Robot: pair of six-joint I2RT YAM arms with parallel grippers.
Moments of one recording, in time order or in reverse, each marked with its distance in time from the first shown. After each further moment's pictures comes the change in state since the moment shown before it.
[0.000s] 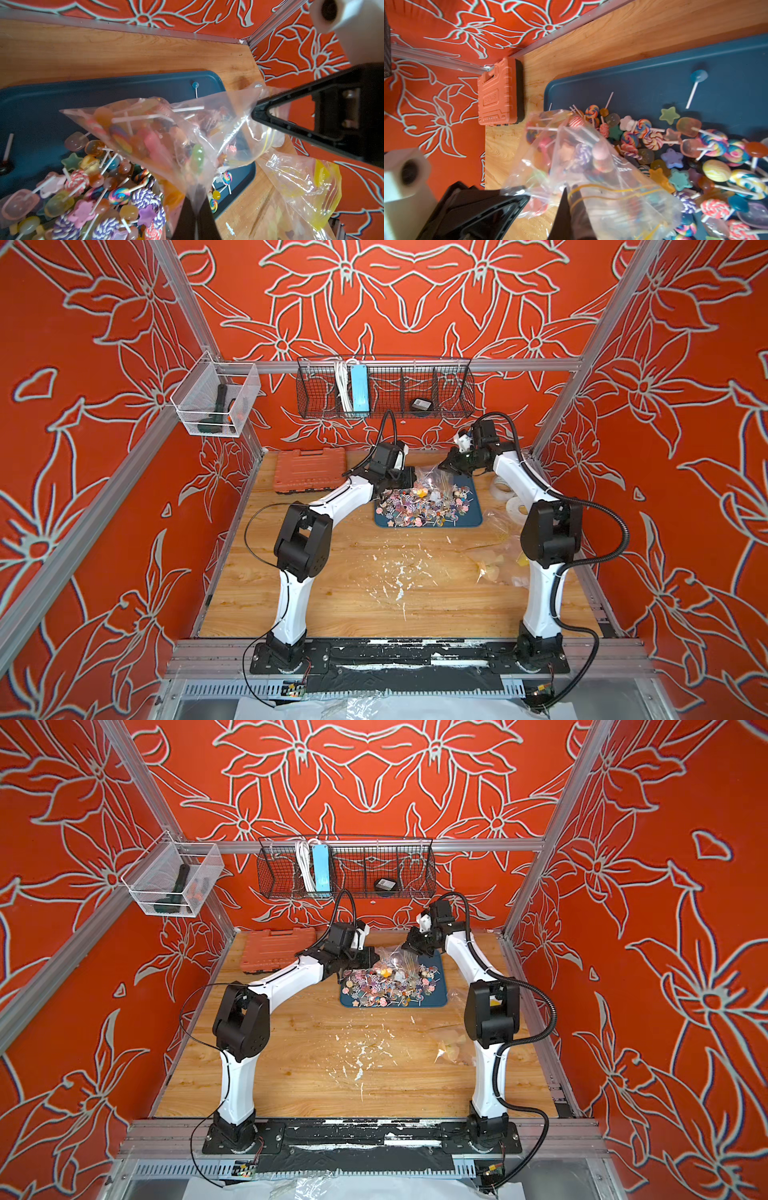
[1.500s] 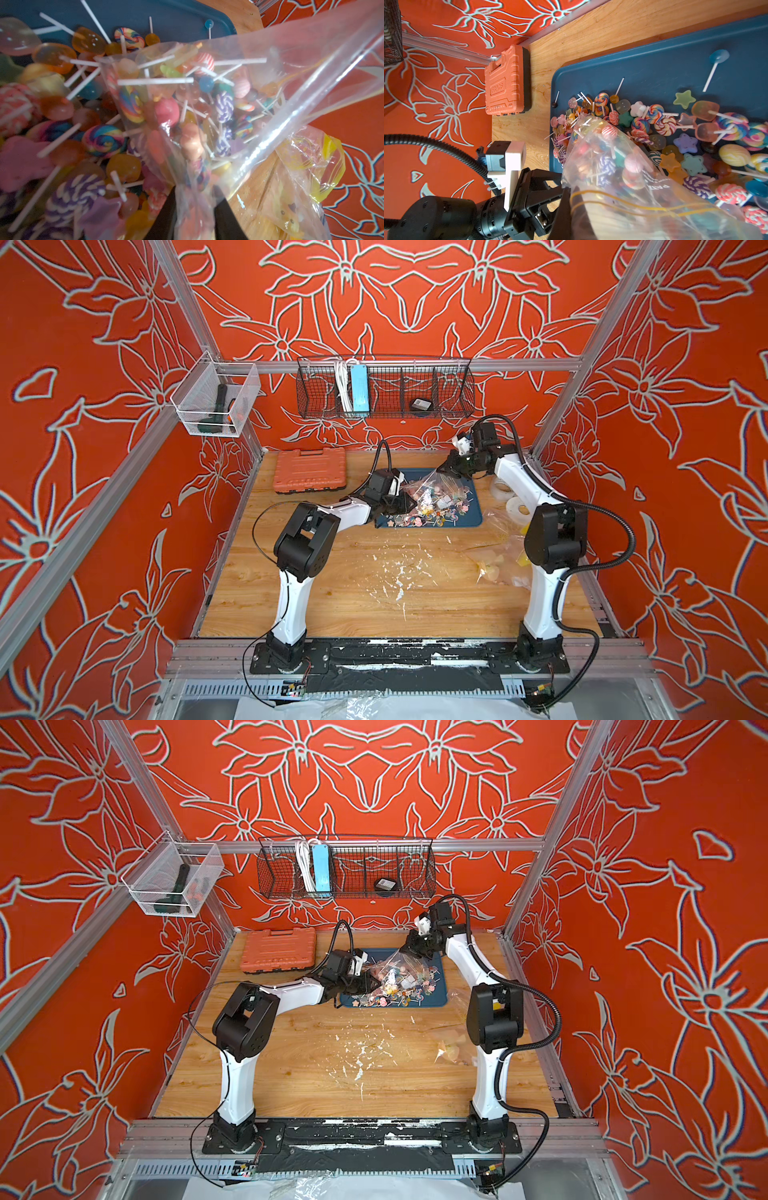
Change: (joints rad) left arm -0.001 0.001 -0.360 0.314 0.131 -0.112; right arm 0.017 -0.068 -0.080 0.016 -0.043 0.000
